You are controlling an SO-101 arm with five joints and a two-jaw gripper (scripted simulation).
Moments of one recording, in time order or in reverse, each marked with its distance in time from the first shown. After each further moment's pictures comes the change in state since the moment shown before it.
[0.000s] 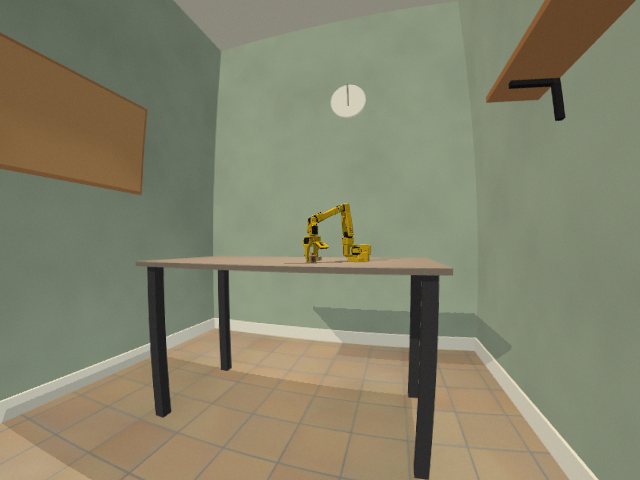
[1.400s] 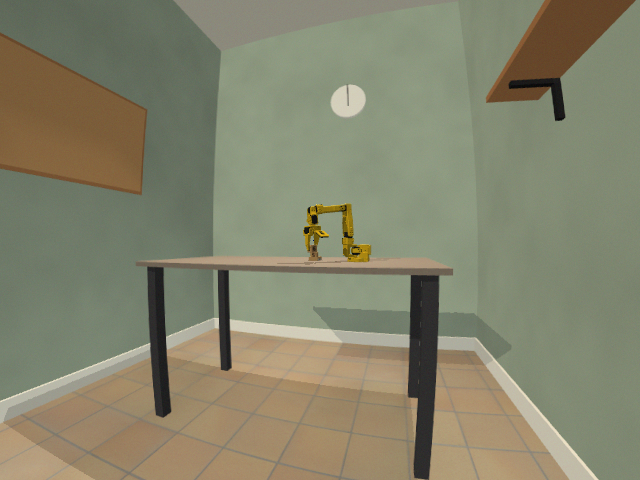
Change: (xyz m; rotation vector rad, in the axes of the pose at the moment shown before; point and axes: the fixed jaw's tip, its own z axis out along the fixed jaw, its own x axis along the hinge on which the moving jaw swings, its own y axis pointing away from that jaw) arm -0.001 0.004 -0.043 -0.039 -0.013 0.000
